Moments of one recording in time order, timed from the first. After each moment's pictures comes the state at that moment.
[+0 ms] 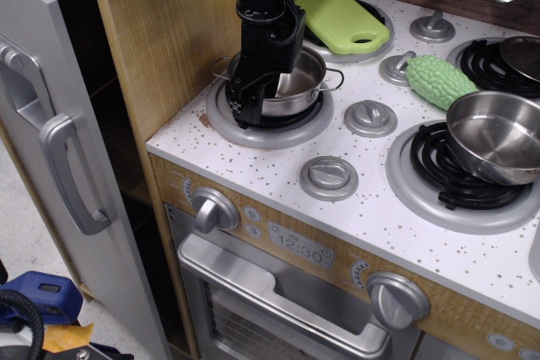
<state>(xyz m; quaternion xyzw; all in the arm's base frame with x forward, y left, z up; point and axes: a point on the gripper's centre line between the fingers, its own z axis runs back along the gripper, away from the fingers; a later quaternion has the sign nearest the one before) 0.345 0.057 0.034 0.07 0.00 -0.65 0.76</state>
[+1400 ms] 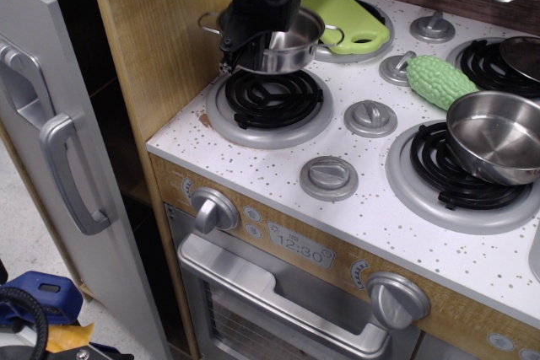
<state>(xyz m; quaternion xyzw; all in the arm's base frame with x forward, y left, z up) 0.338 0.058 0.093 0.15 -0.03 -0.64 0.75</state>
